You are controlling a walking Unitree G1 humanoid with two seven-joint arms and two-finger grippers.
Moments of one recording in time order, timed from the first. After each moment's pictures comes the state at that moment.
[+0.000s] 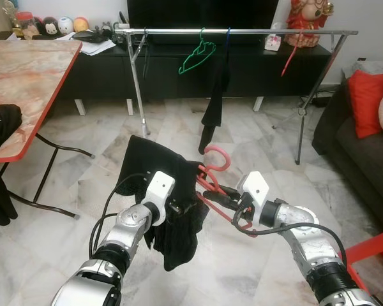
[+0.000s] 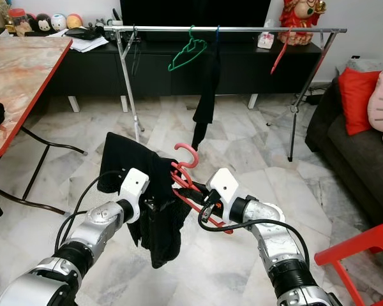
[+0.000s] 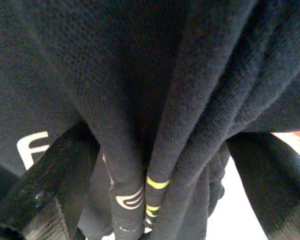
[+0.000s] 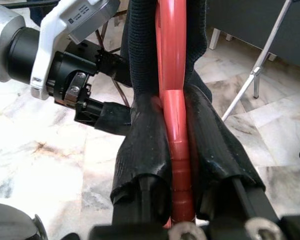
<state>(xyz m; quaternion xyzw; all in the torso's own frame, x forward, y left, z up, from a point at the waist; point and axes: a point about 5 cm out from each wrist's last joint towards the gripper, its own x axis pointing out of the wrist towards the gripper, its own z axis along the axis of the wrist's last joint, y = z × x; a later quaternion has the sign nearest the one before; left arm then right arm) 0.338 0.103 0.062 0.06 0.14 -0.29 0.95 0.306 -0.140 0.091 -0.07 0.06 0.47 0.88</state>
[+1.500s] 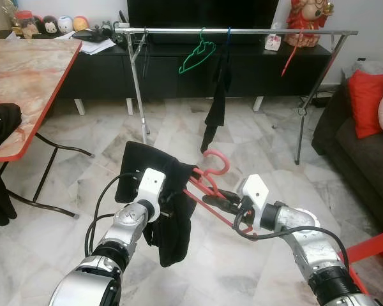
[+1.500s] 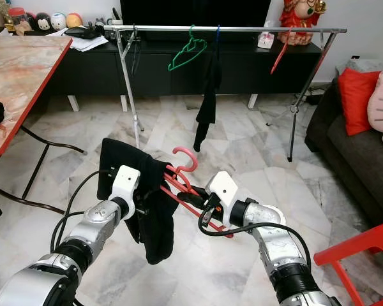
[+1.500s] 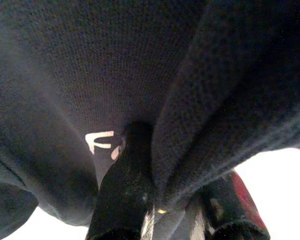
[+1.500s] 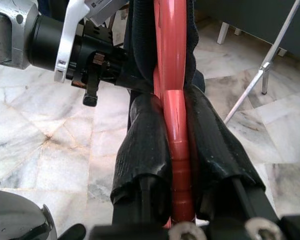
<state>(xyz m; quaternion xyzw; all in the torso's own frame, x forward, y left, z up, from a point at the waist) 0.344 0.117 0.060 0.05 0.15 -0.20 0.97 0.301 -0.142 0.089 -0.08 0.07 0.48 0.87</state>
